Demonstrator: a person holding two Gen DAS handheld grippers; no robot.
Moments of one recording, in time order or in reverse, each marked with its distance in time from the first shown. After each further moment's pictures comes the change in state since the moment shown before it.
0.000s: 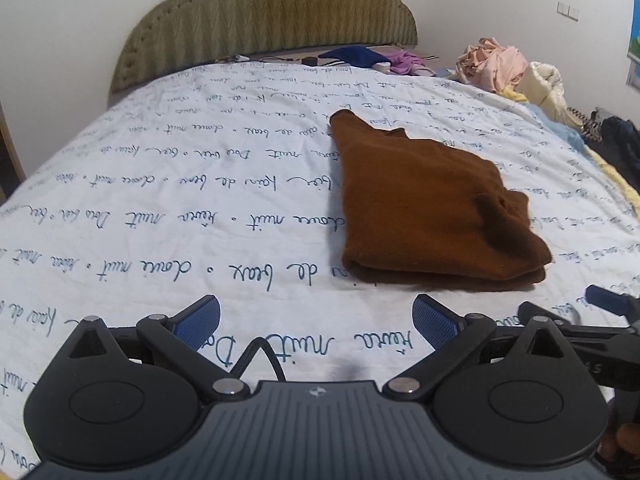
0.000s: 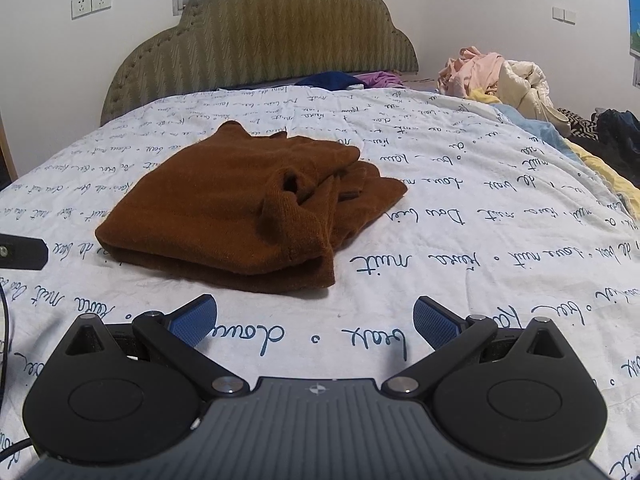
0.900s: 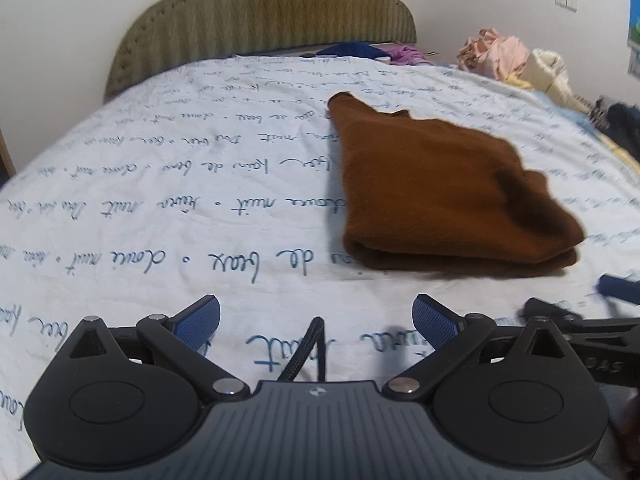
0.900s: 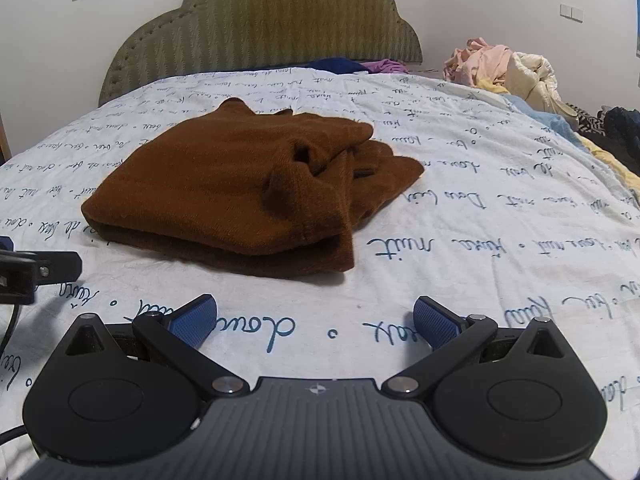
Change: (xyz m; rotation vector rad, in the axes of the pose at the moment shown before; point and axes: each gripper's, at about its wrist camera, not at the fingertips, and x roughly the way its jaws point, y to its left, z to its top) left arm 0.038 -0.003 -0.017 0.012 -0.012 -0.014; right arm 0.025 0.010 -0.009 -0.031 0.031 -0.019
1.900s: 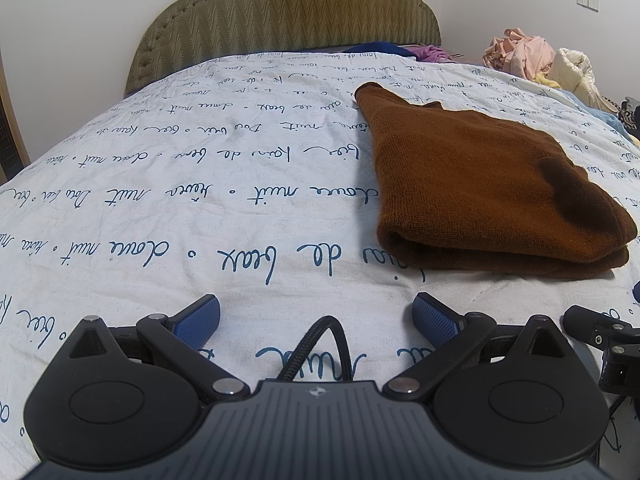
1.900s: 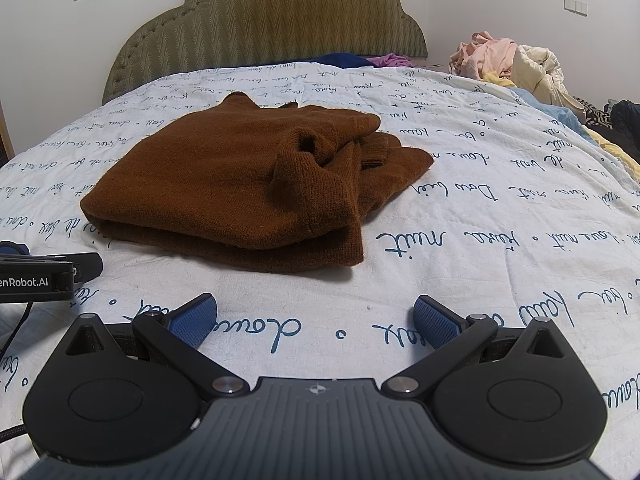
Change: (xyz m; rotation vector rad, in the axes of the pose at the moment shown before) left arm 0.034 0.002 -0.013 -0.002 -0.022 0.101; right arm 0.011 0.002 -0.003 0.008 0.012 0.025
